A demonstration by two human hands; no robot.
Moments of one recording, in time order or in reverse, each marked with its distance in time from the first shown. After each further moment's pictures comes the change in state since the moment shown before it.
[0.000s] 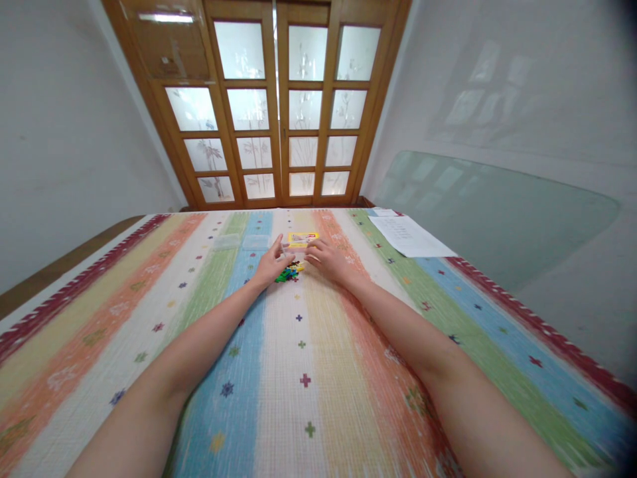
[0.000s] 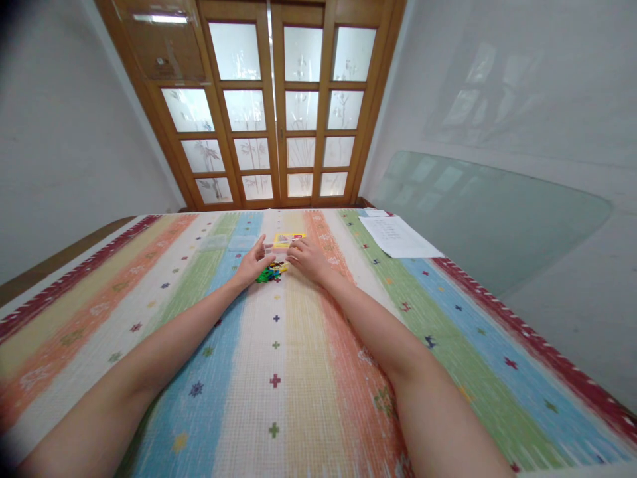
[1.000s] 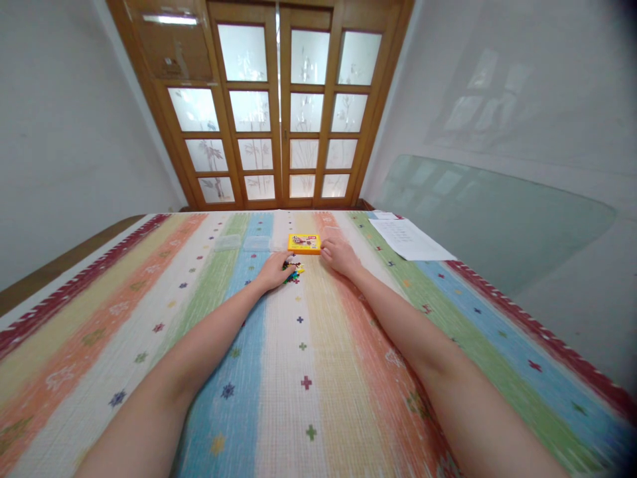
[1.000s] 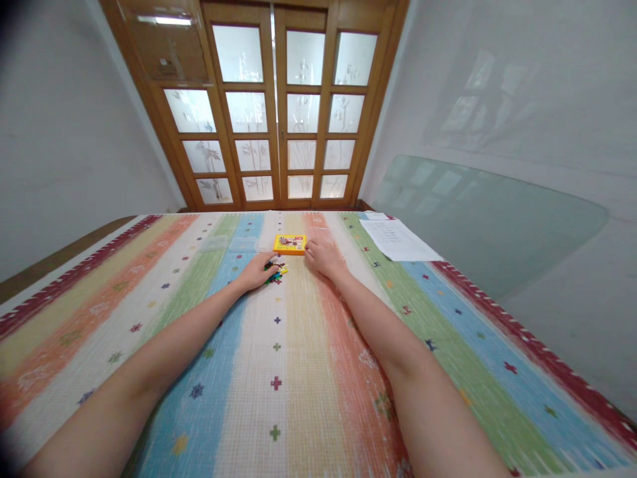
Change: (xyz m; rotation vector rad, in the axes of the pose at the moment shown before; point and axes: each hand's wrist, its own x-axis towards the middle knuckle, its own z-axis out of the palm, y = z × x) left_hand 0.001 -0.017 -0.001 0.470 -0.162 0.169; right_hand -0.010 0.043 -0.008 -0.214 -0.160 0.353
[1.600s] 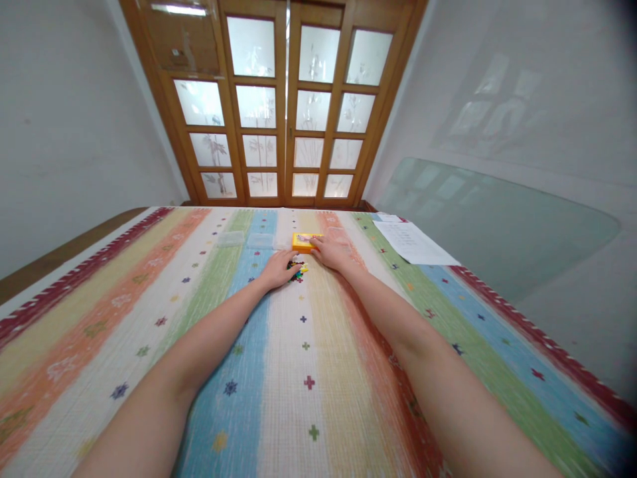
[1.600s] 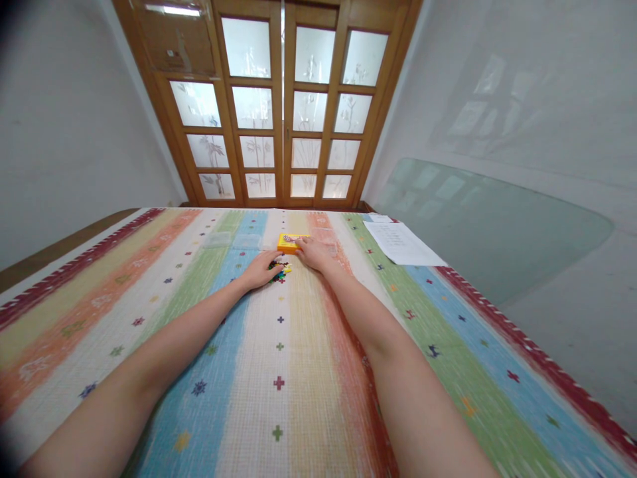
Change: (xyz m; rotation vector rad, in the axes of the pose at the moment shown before) left_hand -0.002 0.006 -0.001 0.093 -0.016 0.023; right_hand 0.040 -0.016 0.023 -0.056 -0.177 -0.057
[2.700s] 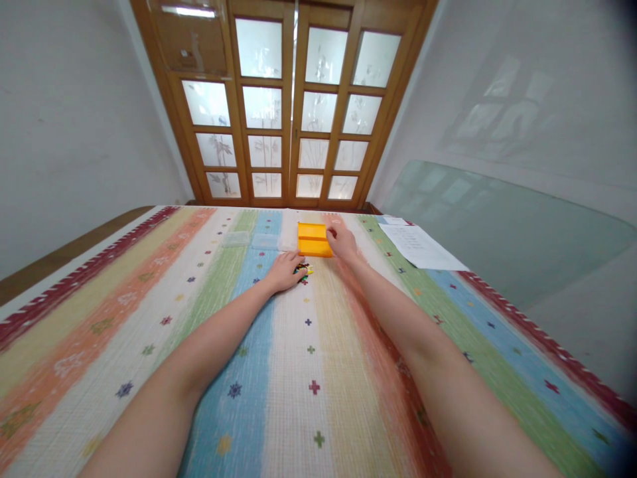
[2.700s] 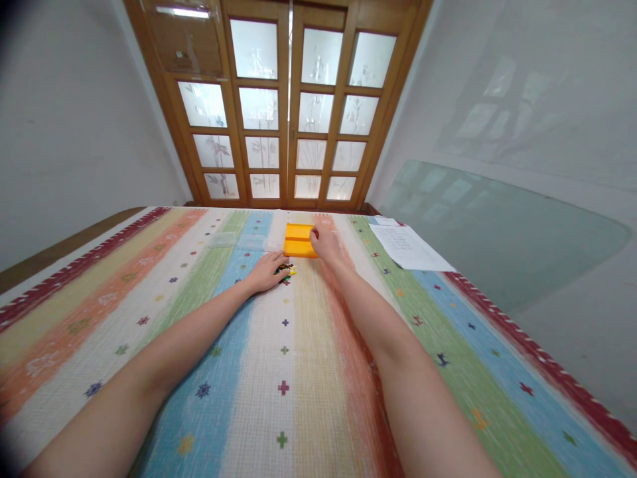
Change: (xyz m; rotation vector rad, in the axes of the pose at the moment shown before) left_hand -0.004 0.011 -0.006 0.122 -0.061 0.032; right_hand 0.021 0.008 -0.020 0.227 0.344 0.329
